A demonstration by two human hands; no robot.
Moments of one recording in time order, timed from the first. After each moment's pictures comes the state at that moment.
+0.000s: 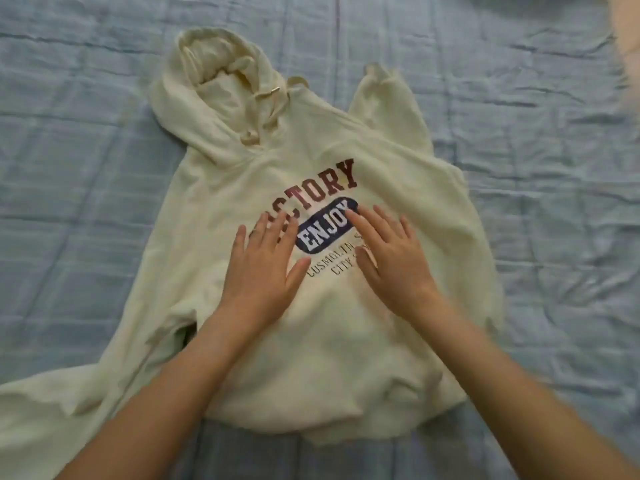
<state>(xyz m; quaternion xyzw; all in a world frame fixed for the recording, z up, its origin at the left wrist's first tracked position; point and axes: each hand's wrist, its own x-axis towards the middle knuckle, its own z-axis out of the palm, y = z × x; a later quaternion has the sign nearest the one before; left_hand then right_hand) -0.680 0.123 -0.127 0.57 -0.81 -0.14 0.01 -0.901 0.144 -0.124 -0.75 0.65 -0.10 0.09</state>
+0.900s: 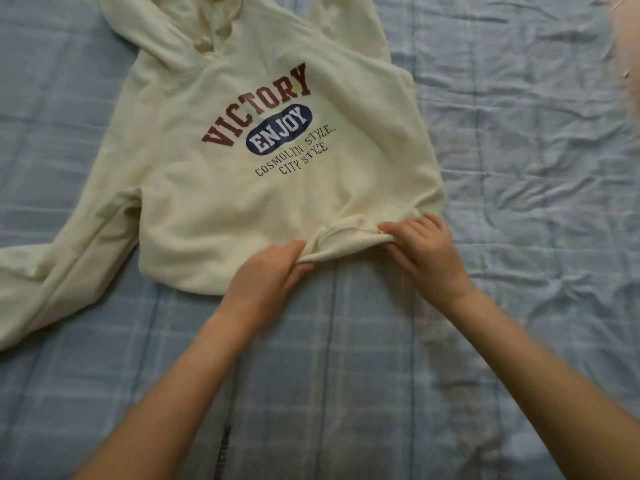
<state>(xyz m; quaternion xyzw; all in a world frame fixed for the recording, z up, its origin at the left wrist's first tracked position) -0.737 0.296 -0.149 0.48 -0.83 -0.25 0.12 -1.010 0.317 -0.127 -0.78 0.59 -0.19 0.06</state>
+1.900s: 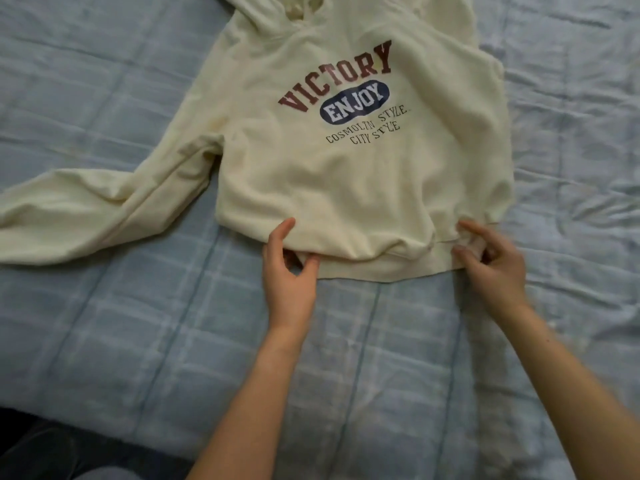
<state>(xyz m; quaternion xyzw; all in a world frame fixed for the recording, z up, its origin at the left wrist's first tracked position) -0.737 0.370 -0.169 0.67 -0.35 -0.40 0.51 -1.021 0.343 -0.175 -0.54 0.73 -0.32 0.27</state>
